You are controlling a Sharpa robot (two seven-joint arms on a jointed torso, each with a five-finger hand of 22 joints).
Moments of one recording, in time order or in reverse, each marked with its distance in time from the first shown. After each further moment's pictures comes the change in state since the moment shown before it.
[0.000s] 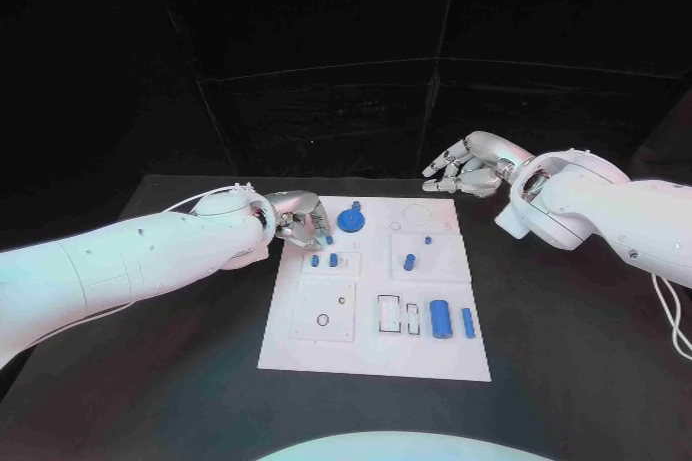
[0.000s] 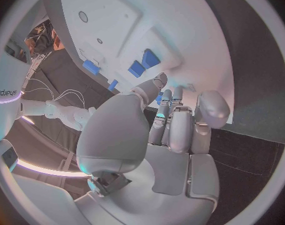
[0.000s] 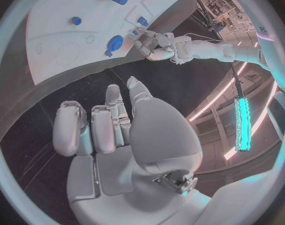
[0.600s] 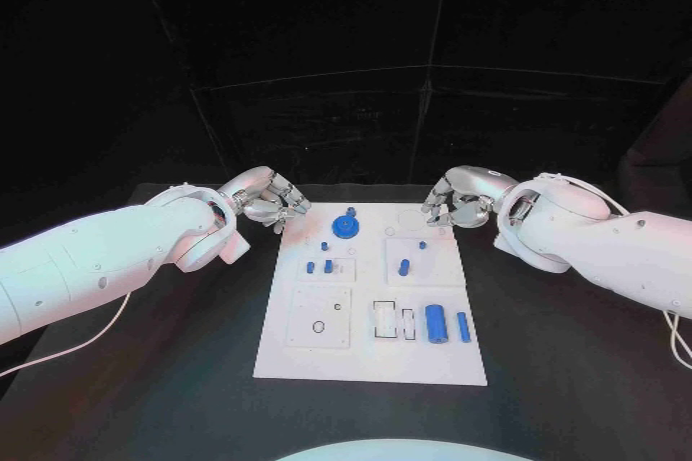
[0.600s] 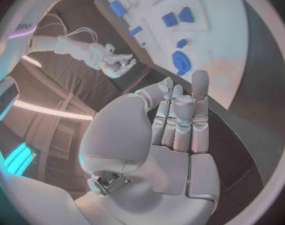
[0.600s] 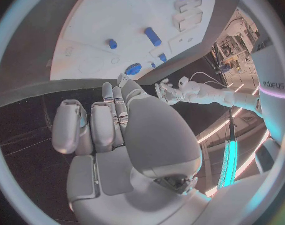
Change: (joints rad) left arm 0.008 -0.131 0.039 0.055 0.615 -0.067 0.192; left_hand 0.024 0.055 0.042 0.000 0.000 0.056 0.009 0.029 0.014 0.054 -0.005 0.063 0.013 -0.178 0.005 -0.229 -0.387 0.076 -0.209 -0.002 -0.366 -0.315; right arm -0.068 0.003 -0.002 0.000 -0.428 0.018 -0.020; right_hand 0.119 -0.042 0.131 -0.034 -0.075 0.068 -0.005 -0.030 -0.006 -0.003 0.015 -0.494 -0.538 0.000 0.000 -0.078 -0.075 0.000 0.004 0.011 -0.022 -0.019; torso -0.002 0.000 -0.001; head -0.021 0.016
